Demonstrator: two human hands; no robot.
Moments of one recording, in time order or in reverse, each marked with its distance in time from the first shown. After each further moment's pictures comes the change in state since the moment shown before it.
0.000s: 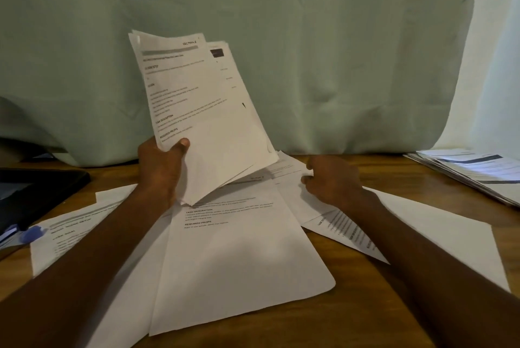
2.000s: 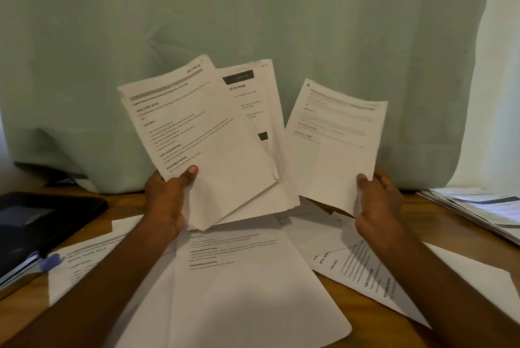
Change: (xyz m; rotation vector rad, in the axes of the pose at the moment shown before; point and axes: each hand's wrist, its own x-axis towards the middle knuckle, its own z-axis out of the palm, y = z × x) left_hand 0.002 0.018 -0.009 -0.282 0.006 -0.112; right_hand 0.012 0.019 -0.021 1.745 0.531 0.455
